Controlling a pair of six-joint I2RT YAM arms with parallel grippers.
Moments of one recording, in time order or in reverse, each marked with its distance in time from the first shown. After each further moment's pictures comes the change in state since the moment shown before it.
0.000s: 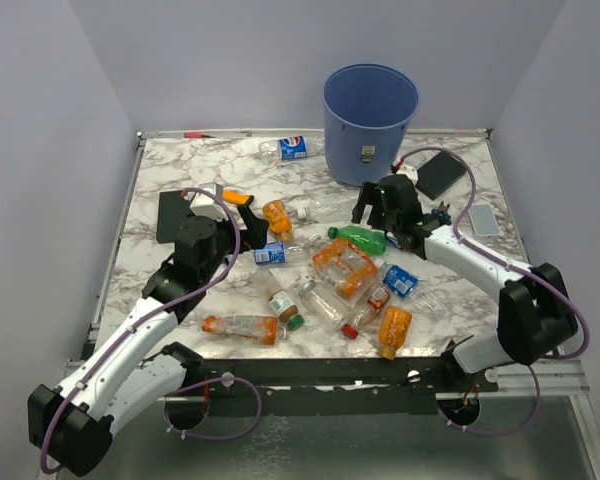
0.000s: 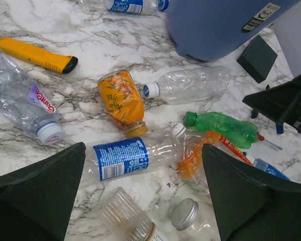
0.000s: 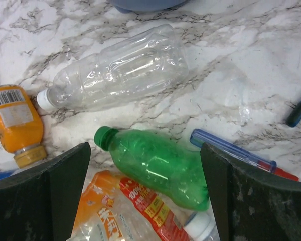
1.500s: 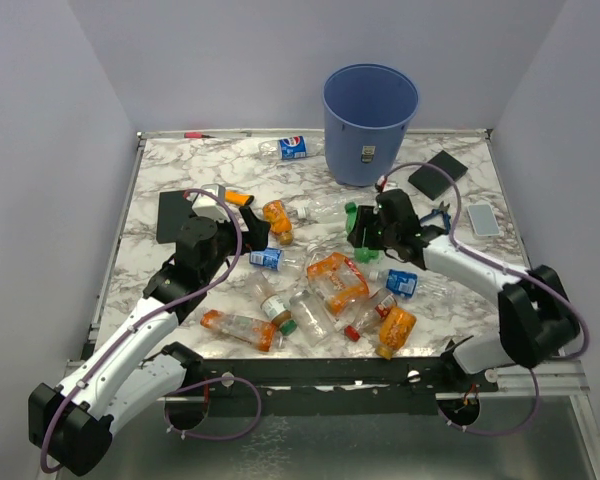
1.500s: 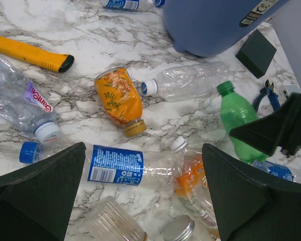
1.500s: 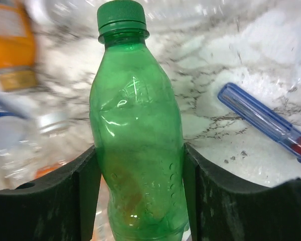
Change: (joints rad) left arm -0.005 0.001 -0.013 0.014 0.015 0.012; right arm 0.022 0.075 -0.088 0.008 -0.206 -0.084
